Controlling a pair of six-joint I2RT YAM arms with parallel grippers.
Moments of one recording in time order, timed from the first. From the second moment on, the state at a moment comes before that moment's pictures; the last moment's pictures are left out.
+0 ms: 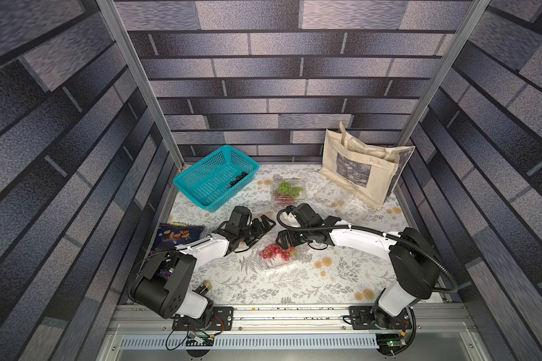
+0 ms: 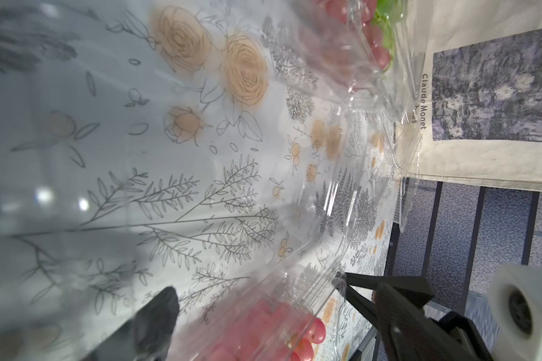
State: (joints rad) left arm -0.43 1.45 0.61 0.12 0.41 -1.01; right arm 0.84 1.66 1.03 -0.35 -0.20 0.42
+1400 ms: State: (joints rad) left arm -0.42 1.67 0.92 0.13 0.42 -1.01; right arm 0.75 1.70 1.15 -0.41 -0.10 0.36
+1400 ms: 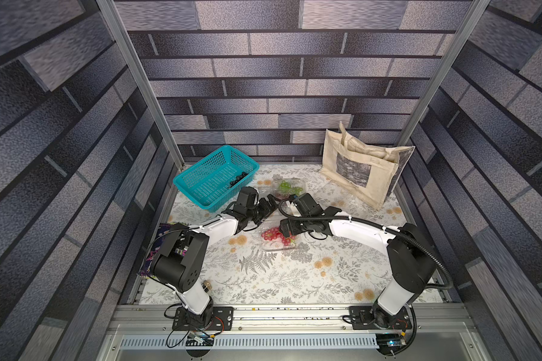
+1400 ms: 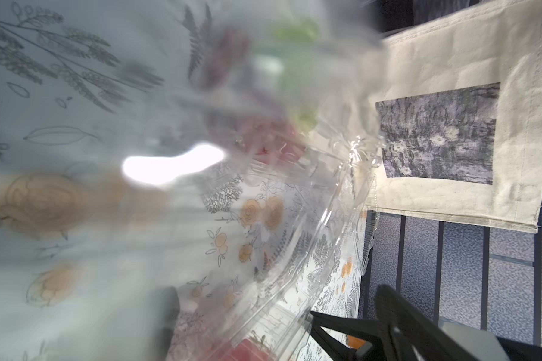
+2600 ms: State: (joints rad) left arm -0.40 1.74 1.02 0.14 0.47 -1.00; right arm 0.67 1.41 0.83 -0.43 -0.23 0.63
